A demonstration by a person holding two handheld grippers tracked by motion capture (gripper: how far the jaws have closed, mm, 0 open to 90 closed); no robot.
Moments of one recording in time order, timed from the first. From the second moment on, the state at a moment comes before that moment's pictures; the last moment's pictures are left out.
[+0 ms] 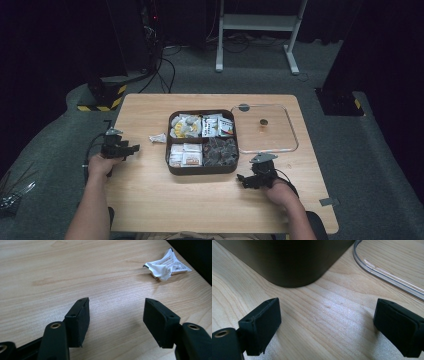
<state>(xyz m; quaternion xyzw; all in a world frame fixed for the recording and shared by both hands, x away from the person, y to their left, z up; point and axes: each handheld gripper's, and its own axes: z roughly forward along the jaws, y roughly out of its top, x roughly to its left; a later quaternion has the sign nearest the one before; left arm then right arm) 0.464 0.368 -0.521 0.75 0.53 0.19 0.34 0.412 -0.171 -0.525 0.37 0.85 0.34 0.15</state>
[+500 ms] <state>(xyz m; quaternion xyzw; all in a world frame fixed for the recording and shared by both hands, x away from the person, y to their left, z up) 0.466 0.361 -0.529 0.75 0.53 0.23 0.33 0.412 -0.171 -0.525 0.37 0.85 0.34 0.15</state>
